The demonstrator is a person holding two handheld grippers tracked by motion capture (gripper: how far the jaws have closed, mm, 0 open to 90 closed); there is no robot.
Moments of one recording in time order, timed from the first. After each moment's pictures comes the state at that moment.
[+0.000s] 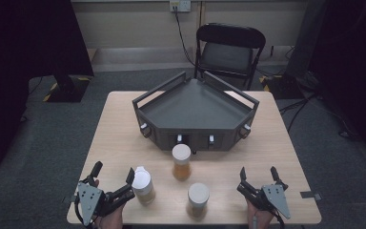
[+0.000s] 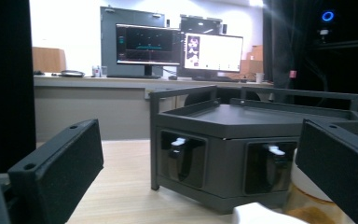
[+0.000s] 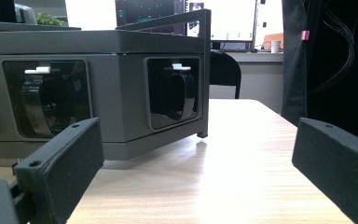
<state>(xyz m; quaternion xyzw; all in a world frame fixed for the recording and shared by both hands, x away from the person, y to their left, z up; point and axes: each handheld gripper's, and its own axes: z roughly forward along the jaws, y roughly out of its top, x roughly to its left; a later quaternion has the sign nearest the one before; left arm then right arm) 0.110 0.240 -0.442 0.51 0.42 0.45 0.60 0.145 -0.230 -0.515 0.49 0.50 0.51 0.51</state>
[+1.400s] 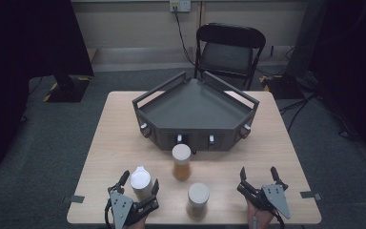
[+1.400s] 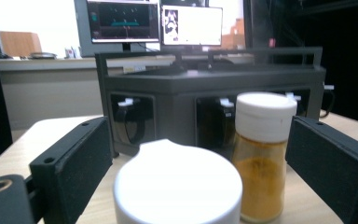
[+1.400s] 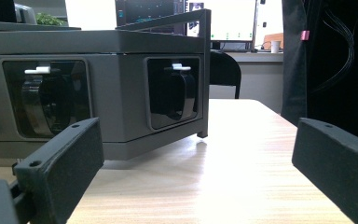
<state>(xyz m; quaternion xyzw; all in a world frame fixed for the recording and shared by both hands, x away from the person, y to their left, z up) 0.106 0.197 -0.464 0.57 0.42 0.42 0.57 0.145 -0.230 -0.515 0.49 0.50 0.51 0.51</state>
